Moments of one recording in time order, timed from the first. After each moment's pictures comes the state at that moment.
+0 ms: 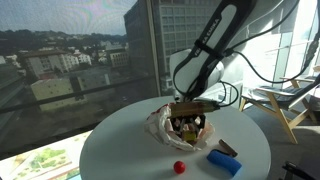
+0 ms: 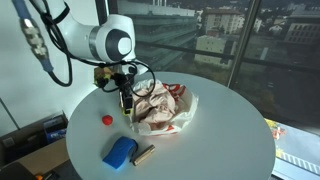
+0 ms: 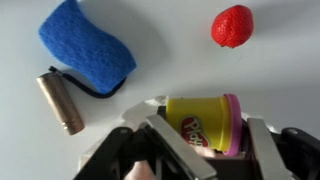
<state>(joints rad) 0.11 0.26 0.09 -2.29 -0.05 2.50 0.89</state>
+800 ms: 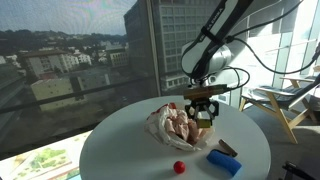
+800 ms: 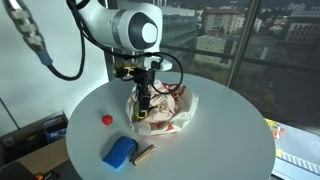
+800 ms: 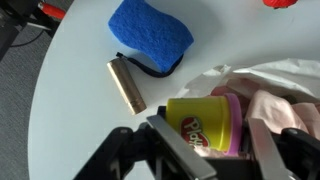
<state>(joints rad) 0.04 0.23 -0.01 -2.24 -0.01 2.28 0.83</state>
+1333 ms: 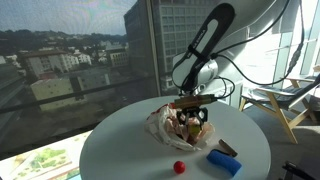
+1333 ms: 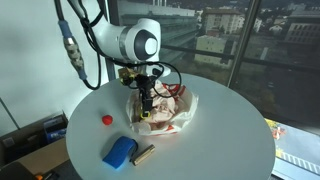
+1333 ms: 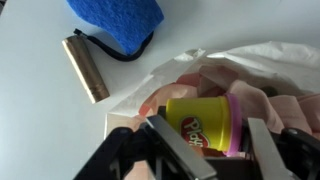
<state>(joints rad) 0.08 0.39 -0.01 -2.11 -0.03 2.35 0.83</state>
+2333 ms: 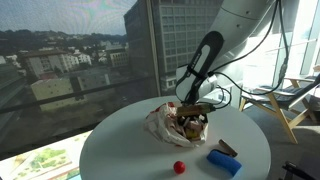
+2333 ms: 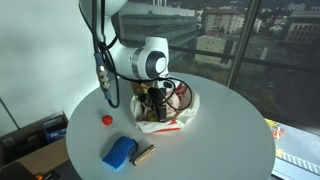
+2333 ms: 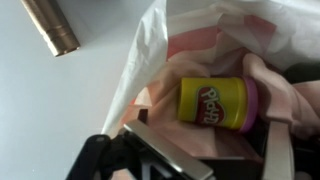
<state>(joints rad) 0.11 0.55 -0.10 -2.04 -0.06 2.54 0.80</state>
